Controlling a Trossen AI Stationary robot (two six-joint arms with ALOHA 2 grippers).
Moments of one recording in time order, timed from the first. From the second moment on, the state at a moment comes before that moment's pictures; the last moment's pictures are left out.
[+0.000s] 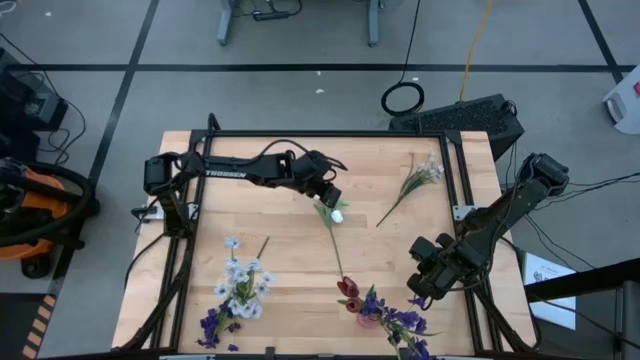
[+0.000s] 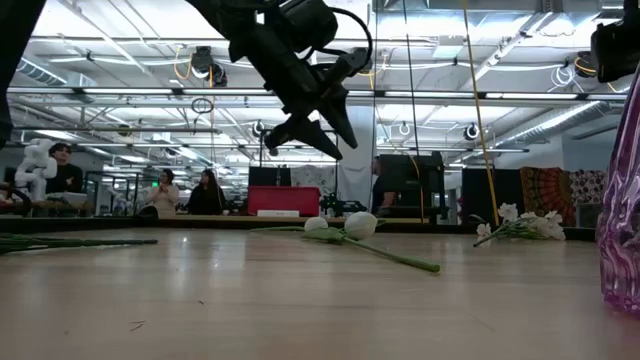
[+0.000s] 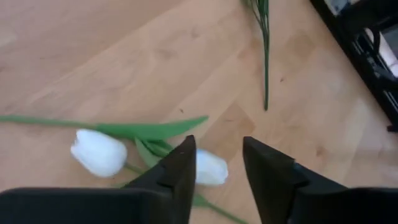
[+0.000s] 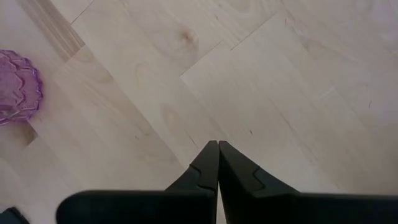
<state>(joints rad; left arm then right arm) 0.20 1.79 1.31 -0.34 0.05 -0.70 0.76 1.29 0.80 -0.93 0.19 1.47</state>
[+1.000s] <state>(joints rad) -0.10 1.90 1.32 -0.47 -0.36 -1.61 0.87 1.04 0.58 -0.62 0.36 1.02</state>
